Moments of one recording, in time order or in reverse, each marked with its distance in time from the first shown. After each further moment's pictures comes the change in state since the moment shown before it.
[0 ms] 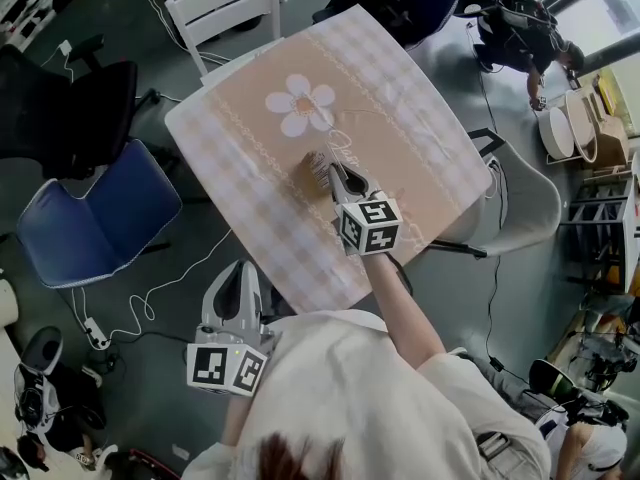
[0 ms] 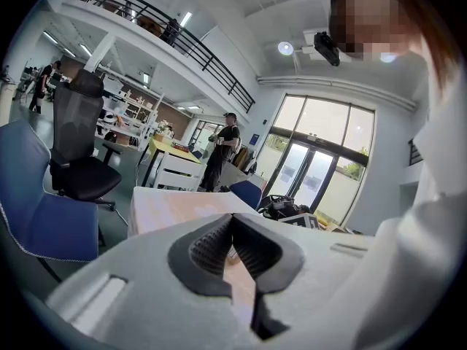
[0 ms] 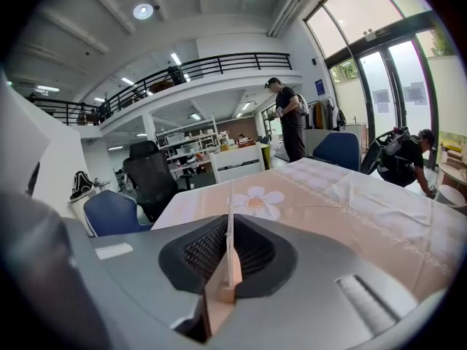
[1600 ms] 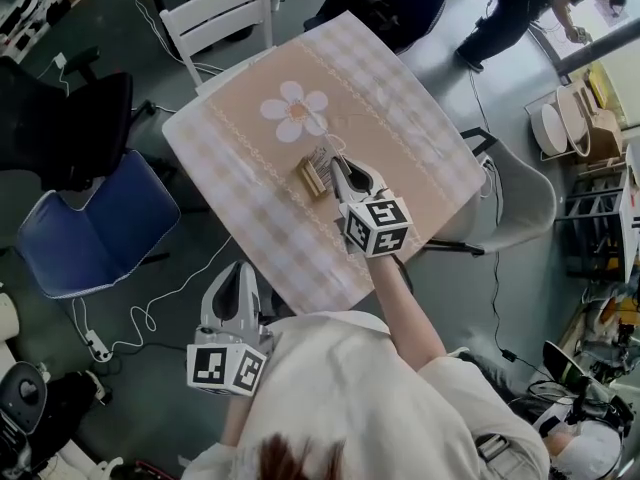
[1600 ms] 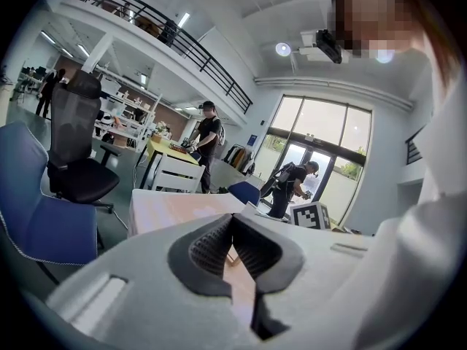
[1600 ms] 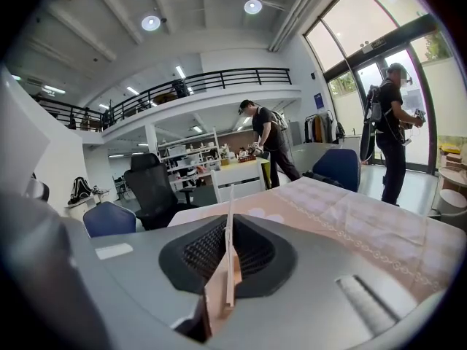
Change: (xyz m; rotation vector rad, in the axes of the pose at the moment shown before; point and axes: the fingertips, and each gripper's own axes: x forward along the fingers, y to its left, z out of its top) left arm -0.002 0.002 0.005 0.010 -0.009 -0.018; right arm -0.022 0.005 0.047 -0.012 -0.106 0.001
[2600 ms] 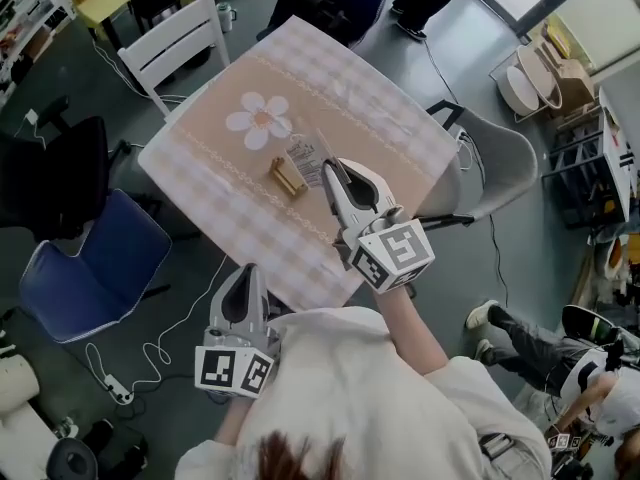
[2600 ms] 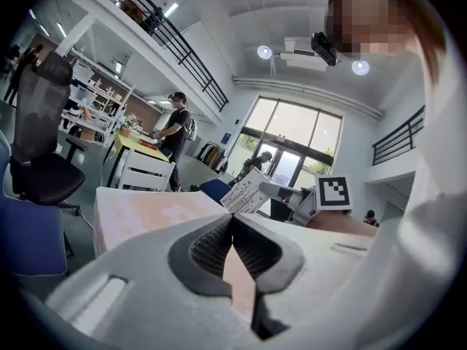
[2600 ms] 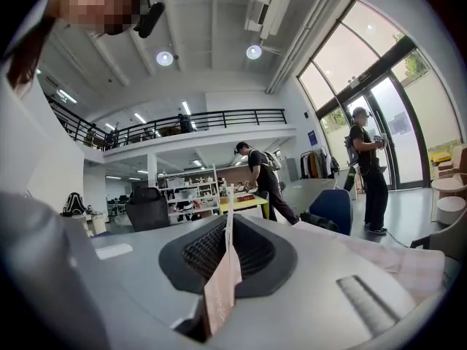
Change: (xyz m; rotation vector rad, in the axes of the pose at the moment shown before) left arm 0.001 -0.043 -0.011 0.052 0.021 -0.233; right arm -0.112 0.045 0.093 -0.021 -0.319 -0.023
